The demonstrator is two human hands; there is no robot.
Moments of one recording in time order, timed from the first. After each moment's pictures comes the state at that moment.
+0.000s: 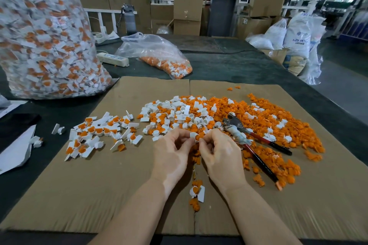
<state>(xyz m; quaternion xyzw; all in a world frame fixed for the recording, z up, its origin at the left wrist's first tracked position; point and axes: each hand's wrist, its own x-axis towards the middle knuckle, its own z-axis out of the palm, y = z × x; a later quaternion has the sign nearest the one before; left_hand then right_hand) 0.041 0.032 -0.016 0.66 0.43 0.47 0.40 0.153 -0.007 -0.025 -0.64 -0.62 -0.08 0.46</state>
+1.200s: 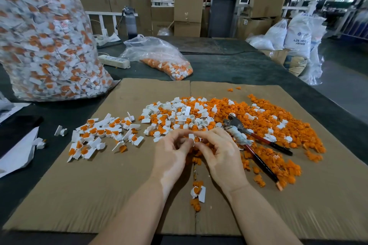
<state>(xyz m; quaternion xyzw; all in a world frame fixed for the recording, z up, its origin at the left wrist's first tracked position) 0.038 0.036 -0.020 0.62 0.42 0.46 0.47 0.157 -0.009 -0.018 -0.59 -0.66 0.00 0.47</state>
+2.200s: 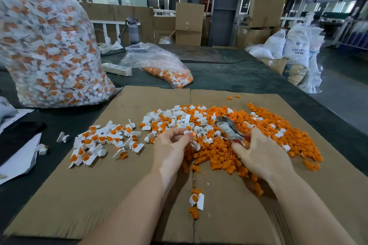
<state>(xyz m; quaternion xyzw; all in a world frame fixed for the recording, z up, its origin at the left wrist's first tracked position) 0.048 0.050 -0.004 0.52 0.46 0.50 0.52 0.212 -0.023 0.032 -0.85 -0.50 0.02 0.17</state>
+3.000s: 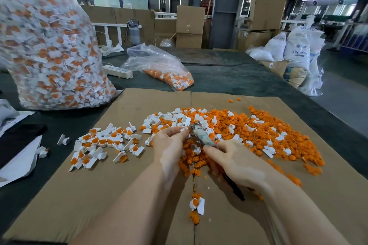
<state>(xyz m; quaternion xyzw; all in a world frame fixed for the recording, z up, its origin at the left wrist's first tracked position) 0.057 0.063 0.011 0.40 0.50 0.50 0.58 0.173 -0.022 0.049 -0.70 -0.58 0.32 0.26</state>
